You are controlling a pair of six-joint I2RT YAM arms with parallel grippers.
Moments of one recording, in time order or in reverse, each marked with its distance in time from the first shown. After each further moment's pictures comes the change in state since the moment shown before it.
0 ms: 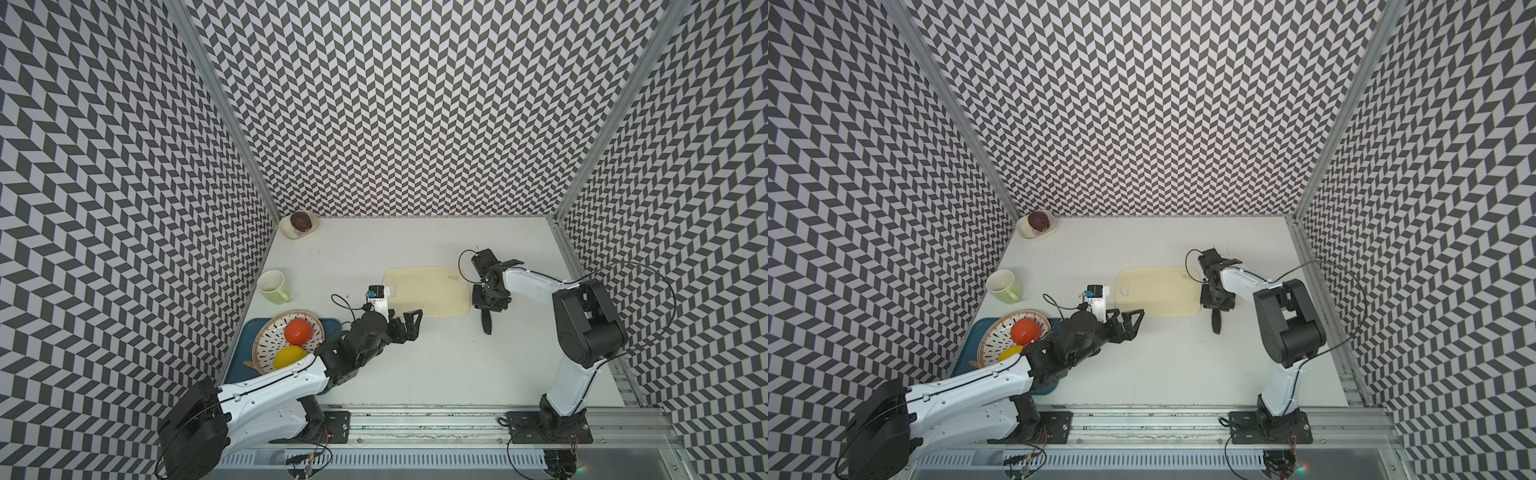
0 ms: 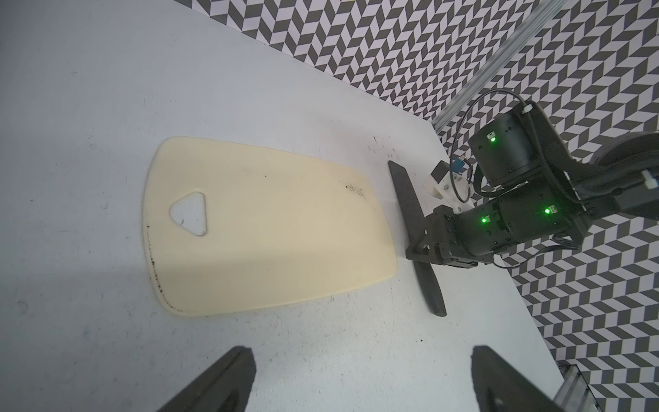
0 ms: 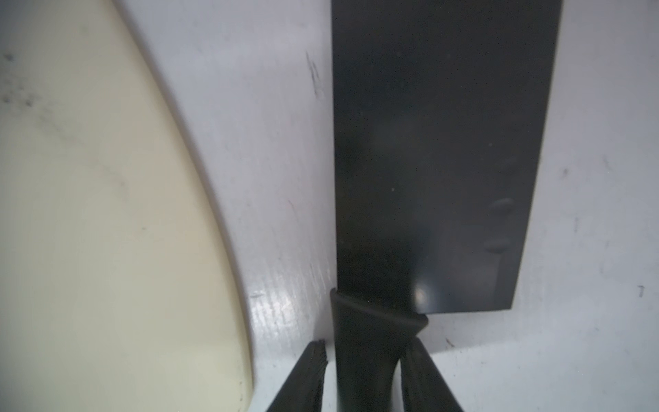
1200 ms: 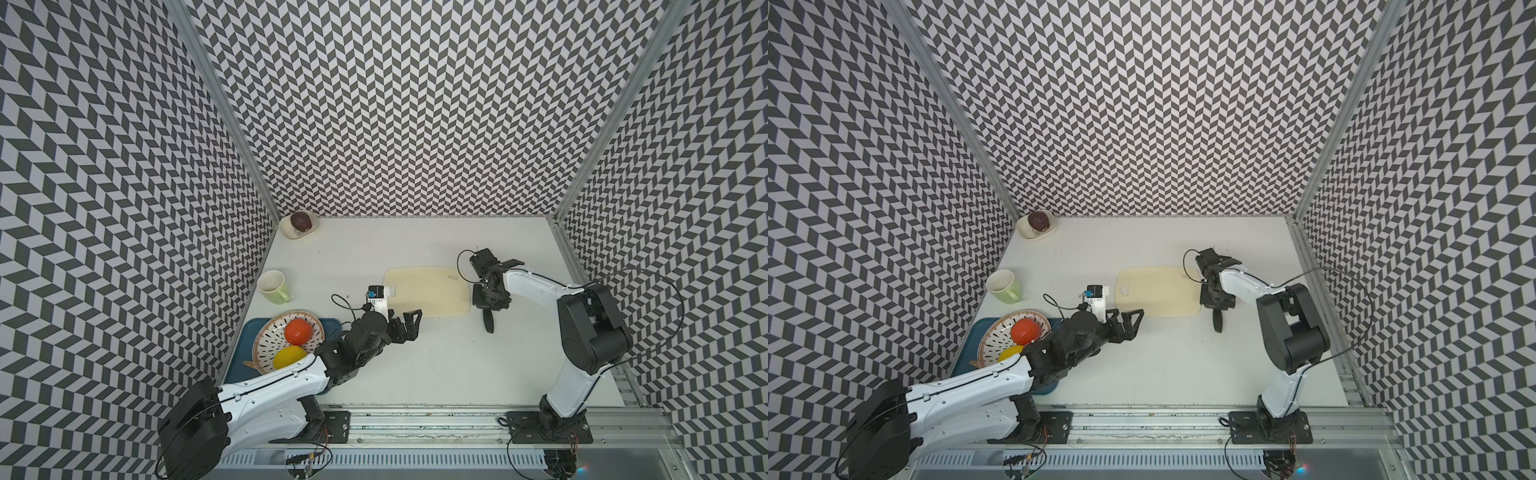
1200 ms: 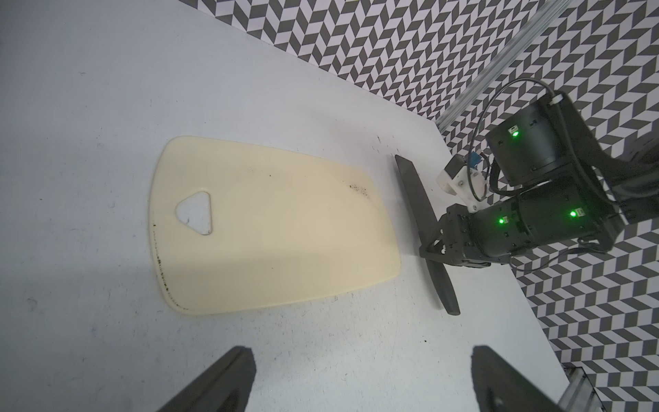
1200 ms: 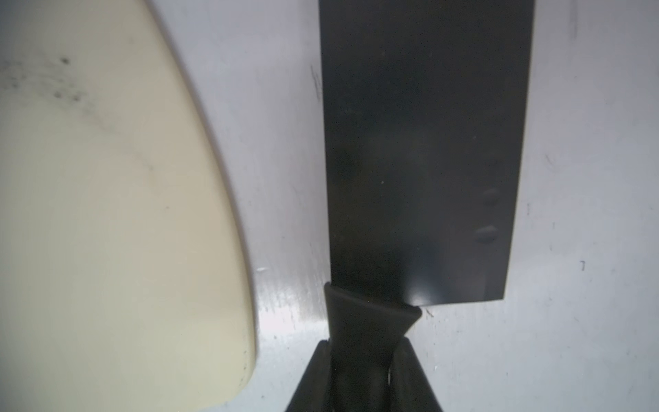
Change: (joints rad) left arm 0.000 0.002 0.000 -0.006 -0.011 0.000; right arm 0.059 -0.056 -0.001 -0.038 0.077 0.016
